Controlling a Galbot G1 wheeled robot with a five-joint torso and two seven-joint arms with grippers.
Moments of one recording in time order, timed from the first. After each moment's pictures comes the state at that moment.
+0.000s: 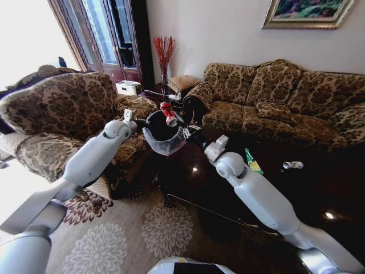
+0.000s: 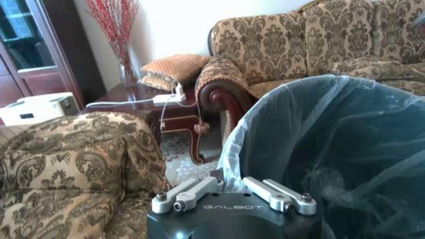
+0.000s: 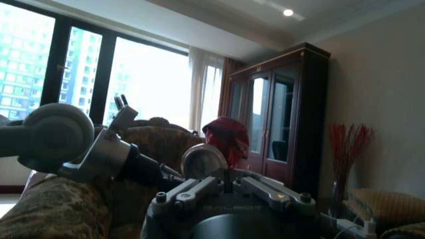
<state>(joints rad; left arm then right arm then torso) 0.19 -0.85 0.13 -1.36 -0.79 0.55 0.08 -0.50 1.06 -0.18 1.79 0.61 -0.12 -0.02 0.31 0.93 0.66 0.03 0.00</state>
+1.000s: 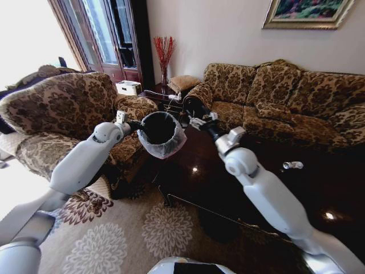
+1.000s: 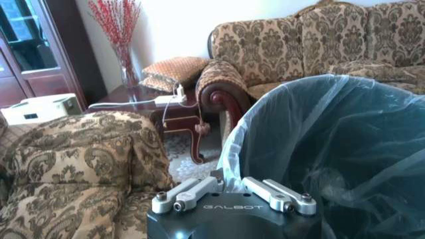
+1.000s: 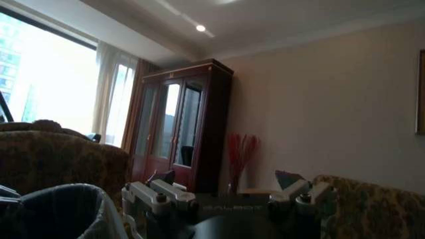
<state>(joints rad) 0.33 -0.76 0.00 -1.49 -0.79 0.56 0.13 -0.68 0.89 0.16 2.00 0.63 -0.23 0.17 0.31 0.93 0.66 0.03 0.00</state>
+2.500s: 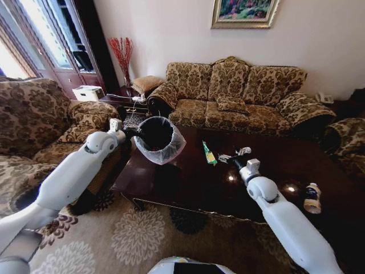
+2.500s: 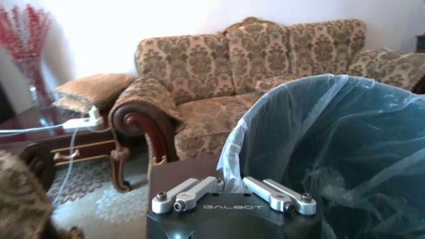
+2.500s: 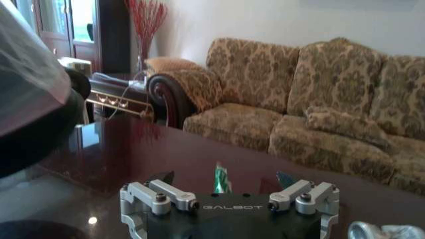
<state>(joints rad) 0.49 -0.71 -0.12 -1.61 -0.80 0.53 0.13 -0.91 0.97 0.23 1.63 0.52 -0.22 0.04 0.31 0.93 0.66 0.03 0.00</state>
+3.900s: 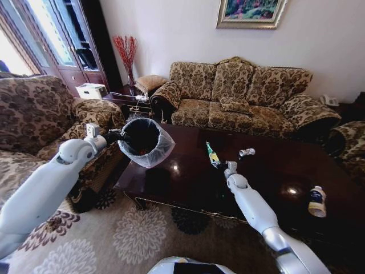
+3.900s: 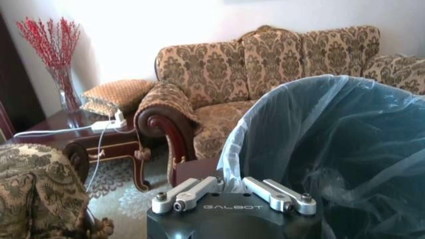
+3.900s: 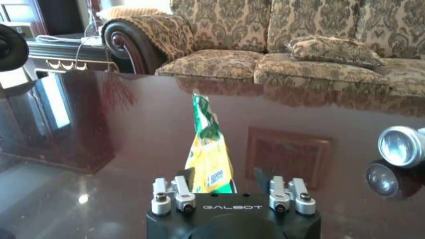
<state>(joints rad) 0.72 -0.61 -0.36 -1.72 -0.83 0.51 0.18 -0.65 1.21 0.15 1.04 0.49 -0.14 0.02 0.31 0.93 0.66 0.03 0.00</state>
